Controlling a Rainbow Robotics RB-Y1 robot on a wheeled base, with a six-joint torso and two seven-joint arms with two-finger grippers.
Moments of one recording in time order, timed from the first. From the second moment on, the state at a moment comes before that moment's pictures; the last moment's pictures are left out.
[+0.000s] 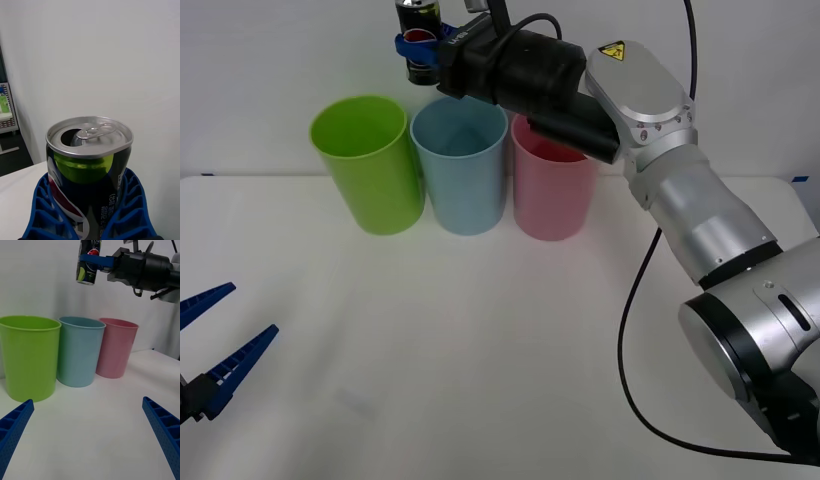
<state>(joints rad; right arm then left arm) -1.13 -0.15 0.20 -0.85 1.32 -0.60 -0.20 0.35 0.40 0.52 -1.66 -0.96 -1.22 0.00</state>
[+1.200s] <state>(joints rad) -1.16 -0.08 0.19 -0.79 1.39 -0.40 -0.15 0.35 0.40 0.52 -1.66 -0.96 -1.22 0.00</state>
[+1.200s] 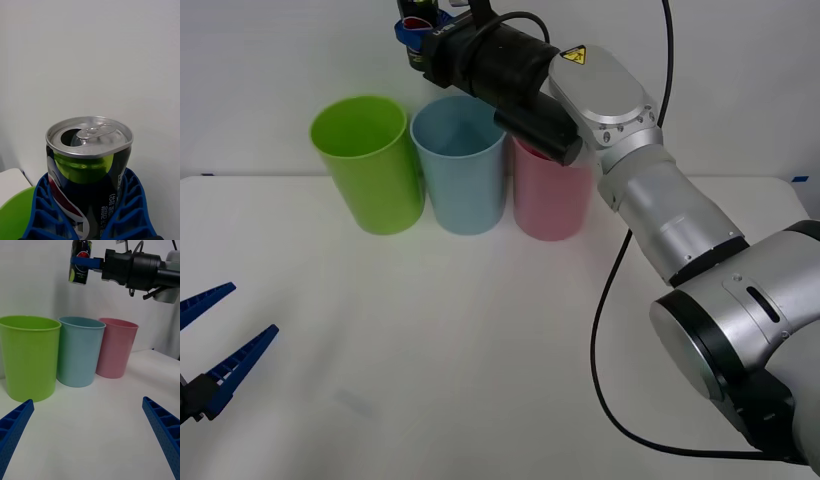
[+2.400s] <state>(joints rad) -1.14 -0.18 0.20 -0.80 1.32 -0.59 -0.16 0.35 0.40 0.52 -1.66 -0.96 -1.22 0.00</state>
